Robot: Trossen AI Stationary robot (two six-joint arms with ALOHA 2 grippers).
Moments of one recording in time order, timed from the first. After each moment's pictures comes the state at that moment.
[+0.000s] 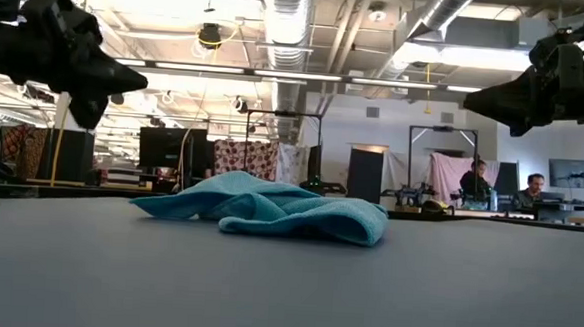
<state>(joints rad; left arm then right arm) -0.02 0.08 0.01 0.06 -0.22 -0.53 -0.25 0.01 0.00 0.03 0.08 0.07</state>
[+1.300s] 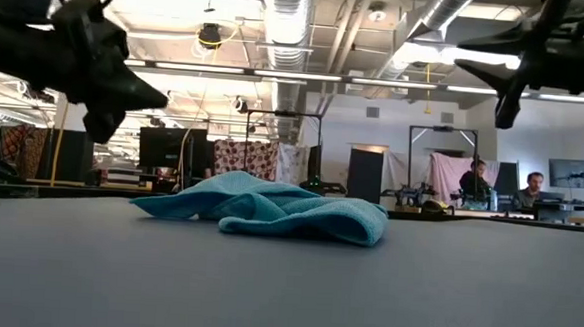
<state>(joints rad) -0.08 0.69 0.05 0.49 -0.25 -0.54 0.01 0.47 0.03 0.69 0.29 0.68</state>
